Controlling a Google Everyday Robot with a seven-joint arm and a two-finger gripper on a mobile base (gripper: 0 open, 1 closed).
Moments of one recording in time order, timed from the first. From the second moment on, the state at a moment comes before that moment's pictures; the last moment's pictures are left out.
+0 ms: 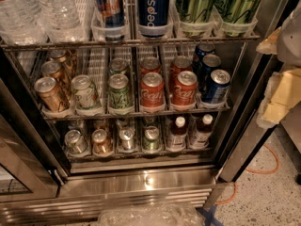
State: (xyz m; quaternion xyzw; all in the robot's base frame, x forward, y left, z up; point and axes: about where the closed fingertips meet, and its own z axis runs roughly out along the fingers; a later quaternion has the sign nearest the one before) arm 0.438 -0.217 0.976 -0.60 0.78 -0.03 0.16
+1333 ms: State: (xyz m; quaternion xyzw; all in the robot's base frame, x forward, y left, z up) arm 0.430 -0.130 0.930 -0.59 0.77 0.04 0.23
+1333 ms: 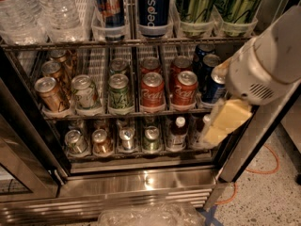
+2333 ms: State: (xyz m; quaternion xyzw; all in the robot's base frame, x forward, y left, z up) arm 0.402 -0.044 0.832 -0.56 0.75 0.14 0.33
